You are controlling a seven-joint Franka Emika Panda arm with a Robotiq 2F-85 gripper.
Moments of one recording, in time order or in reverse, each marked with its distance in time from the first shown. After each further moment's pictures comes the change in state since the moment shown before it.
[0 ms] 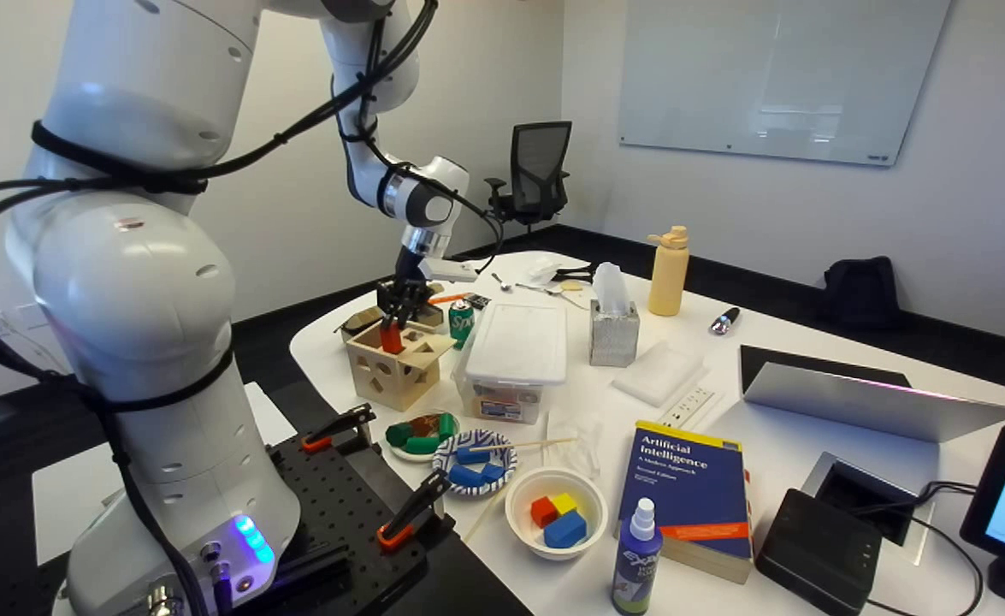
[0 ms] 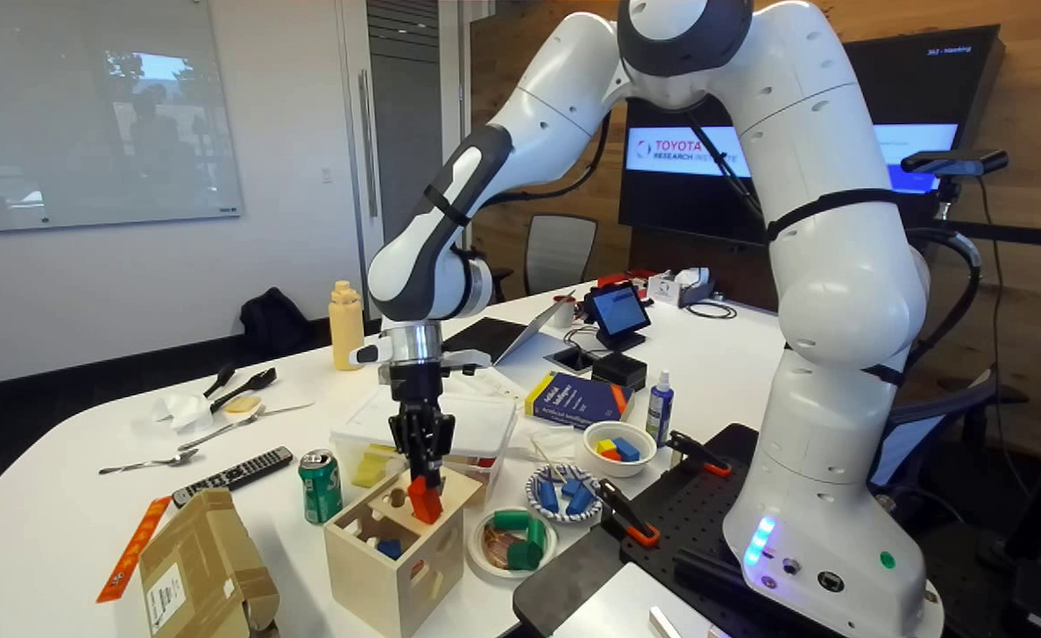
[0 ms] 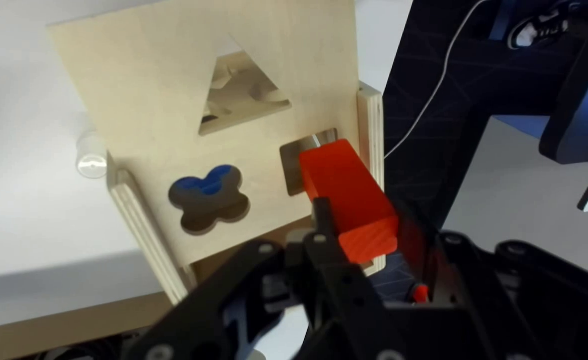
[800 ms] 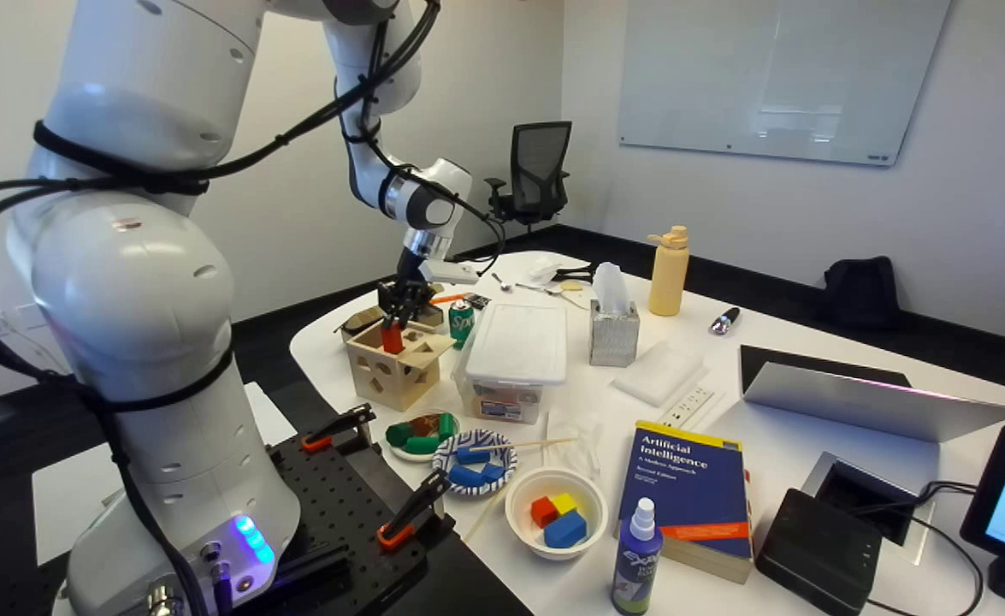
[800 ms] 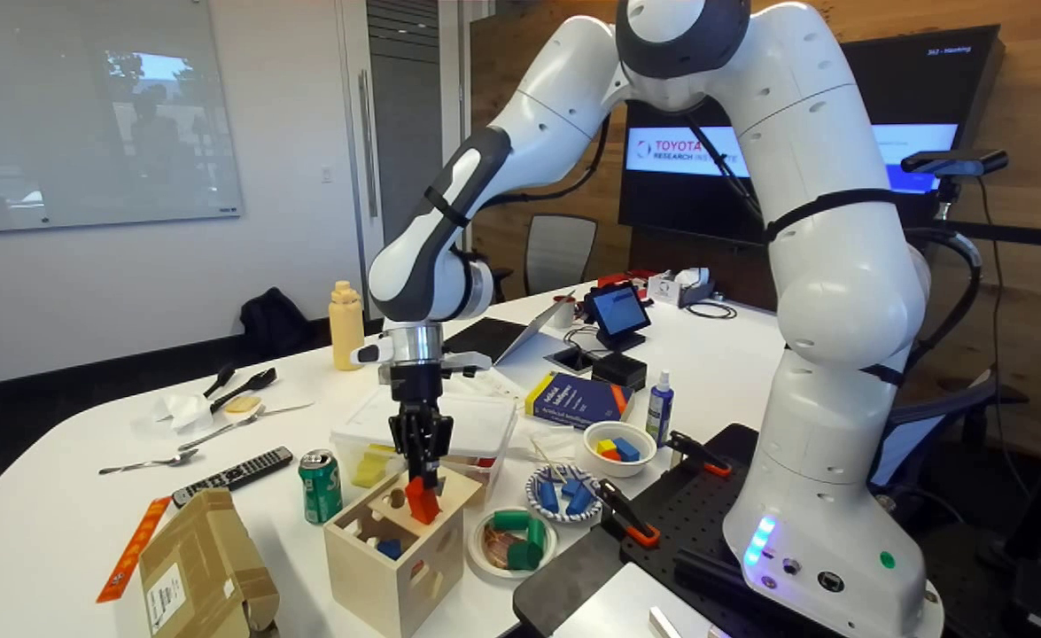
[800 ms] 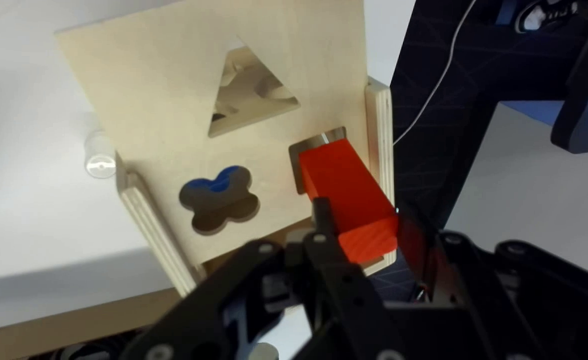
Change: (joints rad) arm -0.013 0.009 0.005 0.000 0.026 0.021 0.000
